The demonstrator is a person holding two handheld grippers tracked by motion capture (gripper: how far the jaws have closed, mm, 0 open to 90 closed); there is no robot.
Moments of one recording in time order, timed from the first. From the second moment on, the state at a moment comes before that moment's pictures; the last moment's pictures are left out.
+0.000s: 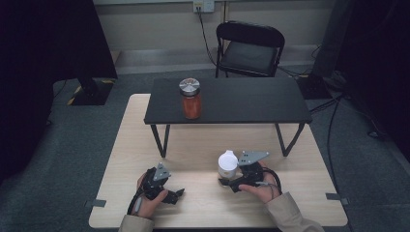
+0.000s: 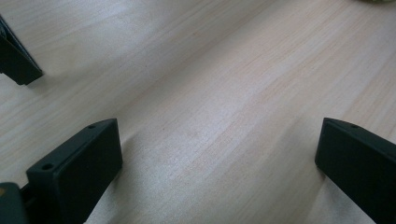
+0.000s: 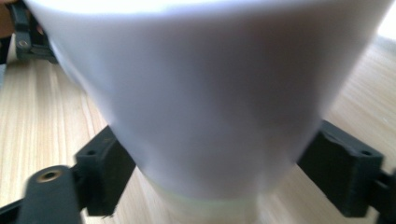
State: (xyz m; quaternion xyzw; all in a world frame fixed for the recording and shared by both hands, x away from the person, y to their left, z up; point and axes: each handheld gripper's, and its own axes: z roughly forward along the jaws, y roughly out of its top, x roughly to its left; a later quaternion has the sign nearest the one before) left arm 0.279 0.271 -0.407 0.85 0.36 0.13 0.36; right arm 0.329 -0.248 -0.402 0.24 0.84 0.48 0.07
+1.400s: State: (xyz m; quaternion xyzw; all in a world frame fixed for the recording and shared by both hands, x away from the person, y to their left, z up) left arm 0.279 0.271 -0.407 0.85 0.36 0.13 0.36; right arm 0.321 -0.265 -0.379 0.23 0.84 0.49 0.08
